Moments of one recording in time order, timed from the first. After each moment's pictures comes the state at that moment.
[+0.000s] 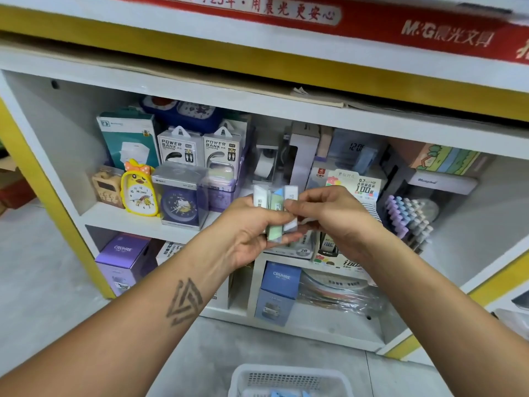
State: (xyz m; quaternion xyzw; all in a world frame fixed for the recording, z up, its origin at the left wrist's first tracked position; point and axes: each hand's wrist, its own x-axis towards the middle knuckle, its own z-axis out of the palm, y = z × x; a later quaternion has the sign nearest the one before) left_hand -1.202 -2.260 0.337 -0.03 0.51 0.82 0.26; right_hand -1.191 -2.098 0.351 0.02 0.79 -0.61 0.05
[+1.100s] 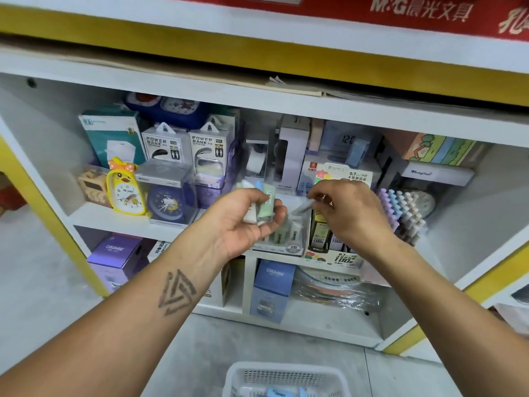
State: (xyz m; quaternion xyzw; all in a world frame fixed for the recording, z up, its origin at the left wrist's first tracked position) left_hand -1.218 -2.246 0.337 -0.12 0.42 0.86 0.26; right_hand -1.200 -2.046 0.336 -0.06 0.97 -0.13 -0.21
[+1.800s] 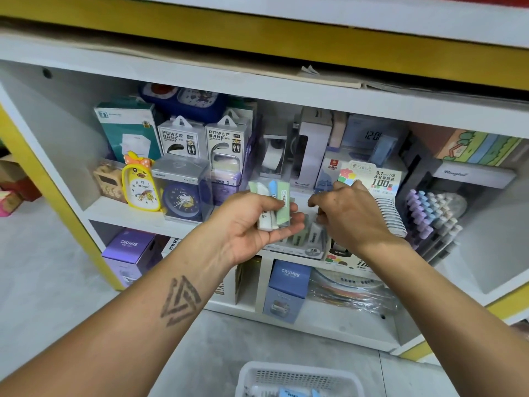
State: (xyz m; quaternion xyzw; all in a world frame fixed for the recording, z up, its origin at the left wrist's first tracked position) left_hand -1.224 -2.264 0.328 -0.09 0.46 0.84 0.27; right_hand -1.229 -2.073 0.315 -0.11 0.98 0.11 -0.13
